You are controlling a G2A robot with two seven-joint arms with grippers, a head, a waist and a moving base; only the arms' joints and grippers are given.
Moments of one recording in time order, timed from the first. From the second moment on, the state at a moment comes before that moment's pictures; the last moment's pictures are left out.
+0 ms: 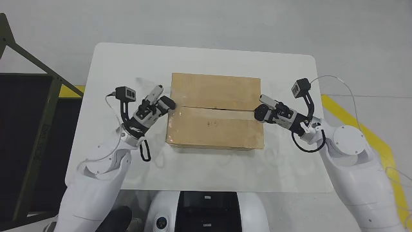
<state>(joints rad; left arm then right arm) 1.64 -1.12 -1.48 -1.85 -0.43 -0.35 -0.51 -1.34 -1.04 1.34 -1.68 0.38 -0.05 0.85</state>
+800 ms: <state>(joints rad) 1.71 -1.12 -1.62 -1.89 -0.53 -0.42 -0.47 -1.34 -1.04 1.34 -1.68 0.38 -0.05 0.85</state>
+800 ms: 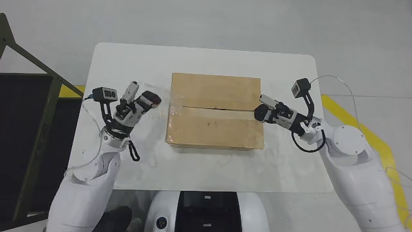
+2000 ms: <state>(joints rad) 1.56 -1.11 -1.92 -1.51 -0.48 -0.29 -0.37 -1.34 -1.04 1.34 -1.68 0.38 -0.05 0.85</state>
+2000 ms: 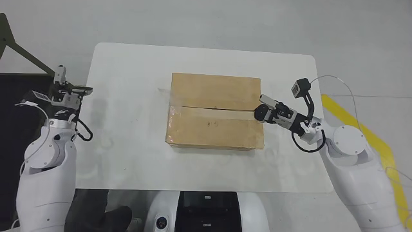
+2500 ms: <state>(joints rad) 1.58 -1.10 -2.01 -1.50 -0.45 -0.33 -0.40 -1.34 -1.04 1.34 -1.68 0.38 -0.05 0.85</state>
